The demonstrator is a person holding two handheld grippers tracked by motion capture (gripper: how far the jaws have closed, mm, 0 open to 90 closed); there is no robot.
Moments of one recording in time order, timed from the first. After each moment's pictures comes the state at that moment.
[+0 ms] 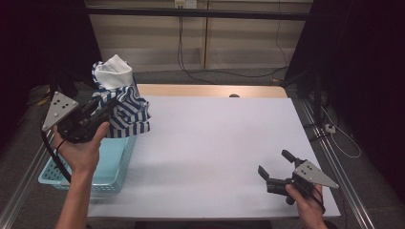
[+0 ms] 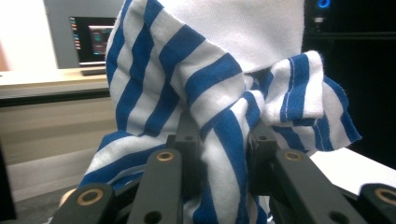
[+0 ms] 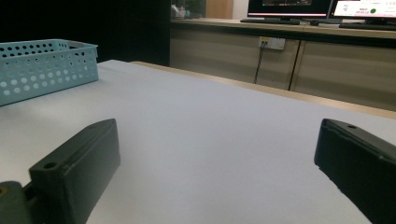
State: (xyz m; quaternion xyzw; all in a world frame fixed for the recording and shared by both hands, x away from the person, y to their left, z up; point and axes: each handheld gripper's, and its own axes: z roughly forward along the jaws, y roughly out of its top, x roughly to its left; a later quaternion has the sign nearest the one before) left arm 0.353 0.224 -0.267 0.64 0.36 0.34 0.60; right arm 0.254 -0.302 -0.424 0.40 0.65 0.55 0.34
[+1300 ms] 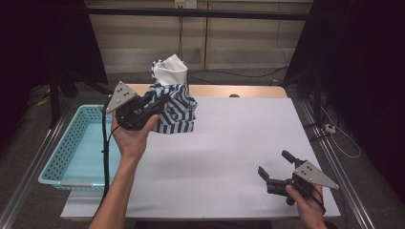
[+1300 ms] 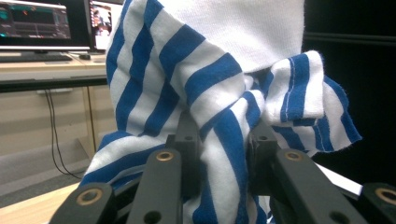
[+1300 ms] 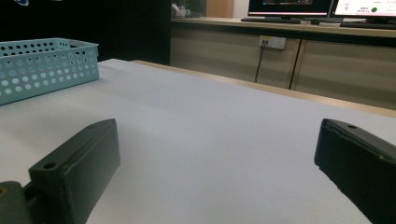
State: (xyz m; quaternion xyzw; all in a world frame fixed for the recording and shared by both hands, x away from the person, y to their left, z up) left arm 0.394 0.130 -0.283 0.68 0.31 0.24 0.62; right arm 0.253 -0.302 -0.424 0.40 0.65 0.55 0.34
